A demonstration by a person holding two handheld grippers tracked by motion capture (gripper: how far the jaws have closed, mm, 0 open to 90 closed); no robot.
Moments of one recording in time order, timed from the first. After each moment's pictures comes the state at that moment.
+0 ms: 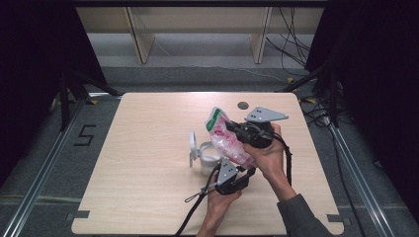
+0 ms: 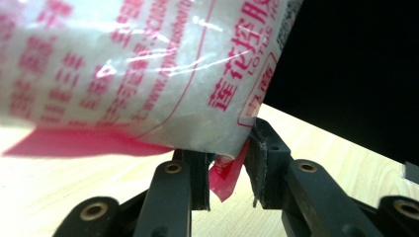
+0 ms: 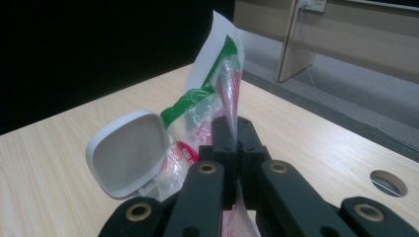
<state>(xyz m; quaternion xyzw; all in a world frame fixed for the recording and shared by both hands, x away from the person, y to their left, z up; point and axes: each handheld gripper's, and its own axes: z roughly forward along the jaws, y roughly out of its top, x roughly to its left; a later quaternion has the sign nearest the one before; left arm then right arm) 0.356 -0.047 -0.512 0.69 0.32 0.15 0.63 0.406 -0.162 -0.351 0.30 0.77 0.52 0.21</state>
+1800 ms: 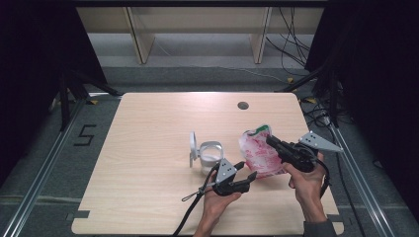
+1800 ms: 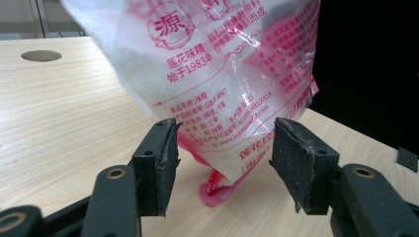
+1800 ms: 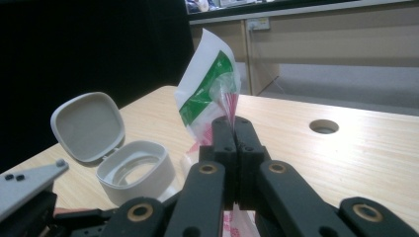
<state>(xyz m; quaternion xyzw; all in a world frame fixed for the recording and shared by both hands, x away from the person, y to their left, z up) 0.351 -0.039 -0.503 0.71 0.33 0.13 0.61 0.364 -0.268 -0.400 0.40 0.68 0.58 0.20</state>
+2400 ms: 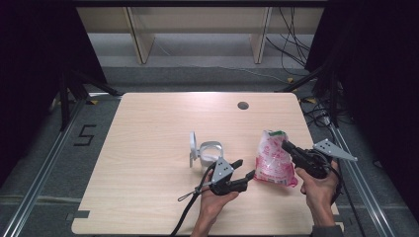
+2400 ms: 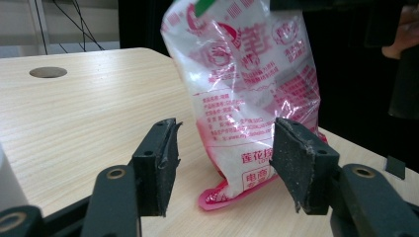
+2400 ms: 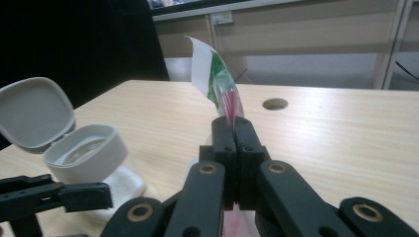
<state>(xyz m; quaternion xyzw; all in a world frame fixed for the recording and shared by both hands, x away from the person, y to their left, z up) 0.348 -0.031 -0.492 0.70 0.32 0.13 0.62 0.357 -0.306 -0.421 0.46 0.65 0.56 0.23</state>
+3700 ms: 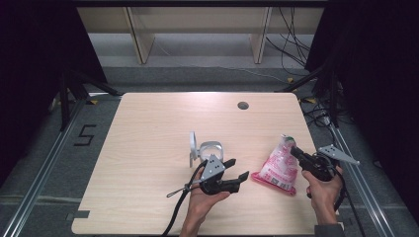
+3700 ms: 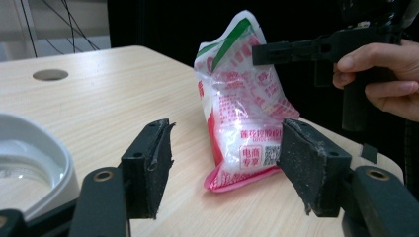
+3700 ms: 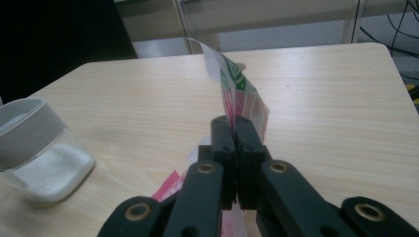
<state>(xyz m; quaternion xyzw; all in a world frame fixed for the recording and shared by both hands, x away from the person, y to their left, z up) 0.343 -0.003 -0.471 0.73 0.31 0.12 0.60 0.367 -0.337 -0.457 0.51 0.65 0.52 0.23</state>
